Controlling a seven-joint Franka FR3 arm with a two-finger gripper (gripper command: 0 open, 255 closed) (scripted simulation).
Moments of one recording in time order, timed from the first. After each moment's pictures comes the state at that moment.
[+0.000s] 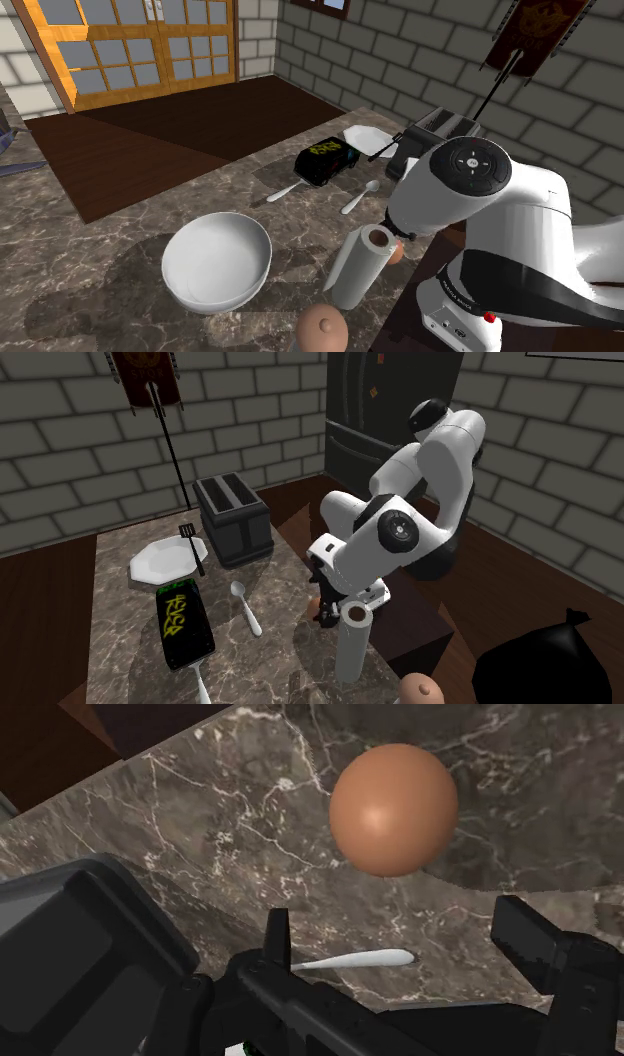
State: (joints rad) arm 0.28 -1.08 0.80 -2.89 0.20 1.83 0.82
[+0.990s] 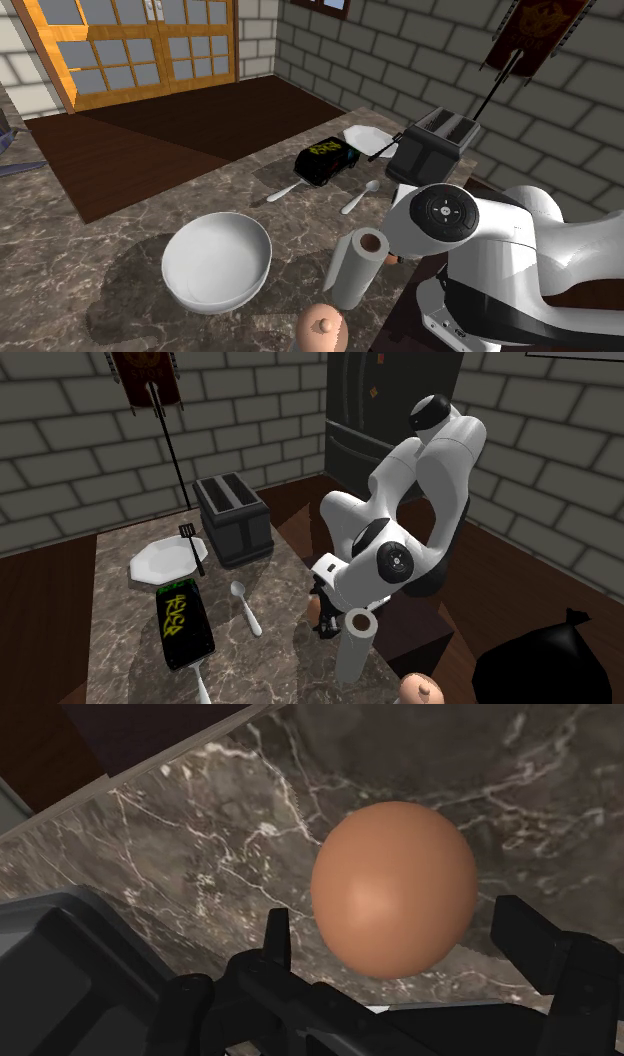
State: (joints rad) arm 0.29 -1.00 0.95 -2.99 0.27 1.97 0.91
